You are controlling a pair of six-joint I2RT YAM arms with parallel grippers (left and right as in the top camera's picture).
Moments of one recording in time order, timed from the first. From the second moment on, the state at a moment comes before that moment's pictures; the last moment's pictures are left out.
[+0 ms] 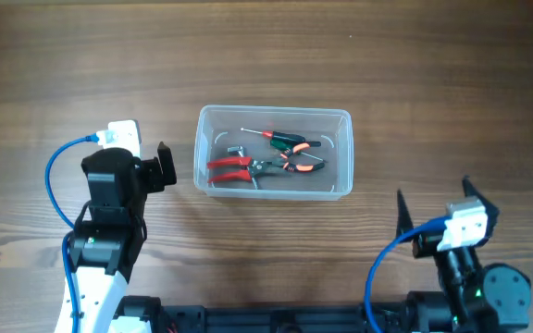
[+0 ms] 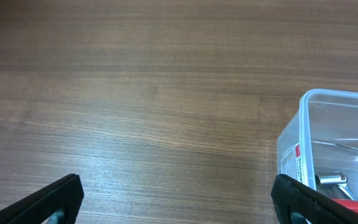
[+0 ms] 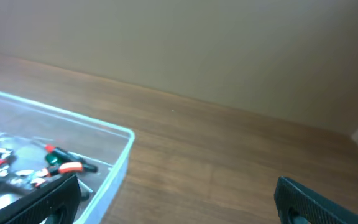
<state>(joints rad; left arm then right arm) -0.07 0.89 0.59 -0.31 -0.21 -0.09 -0.01 0.03 0.46 -0.59 -0.14 -0.21</state>
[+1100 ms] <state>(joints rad) -0.07 0.89 0.59 -0.31 -0.21 -0.09 0.01 0.01 0.01 0.00 -0.02 0.08</state>
